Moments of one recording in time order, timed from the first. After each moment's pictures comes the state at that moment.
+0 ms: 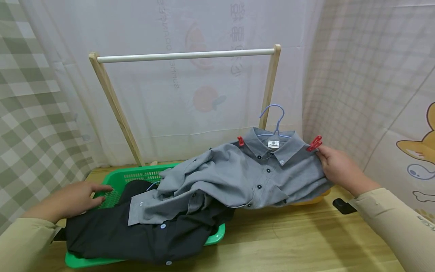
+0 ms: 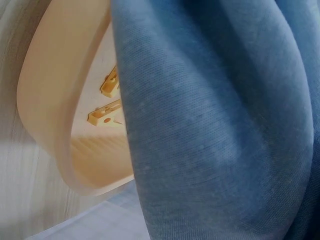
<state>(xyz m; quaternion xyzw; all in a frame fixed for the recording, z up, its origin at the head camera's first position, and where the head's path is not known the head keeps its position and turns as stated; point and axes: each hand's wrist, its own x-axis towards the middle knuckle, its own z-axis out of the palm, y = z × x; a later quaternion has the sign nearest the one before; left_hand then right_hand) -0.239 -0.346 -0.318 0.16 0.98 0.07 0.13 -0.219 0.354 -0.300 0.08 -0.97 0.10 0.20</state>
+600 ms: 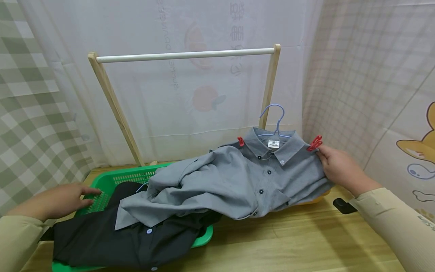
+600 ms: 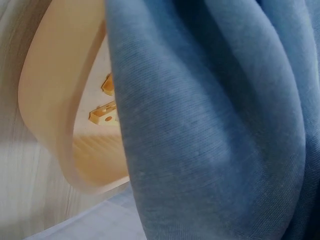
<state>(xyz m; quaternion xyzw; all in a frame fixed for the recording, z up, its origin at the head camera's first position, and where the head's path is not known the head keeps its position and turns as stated) -0.248 -0.371 -0.311 0.16 0.97 0.05 0.20 -0.217 0.354 -0.299 0.08 -0.97 0.09 0.19</state>
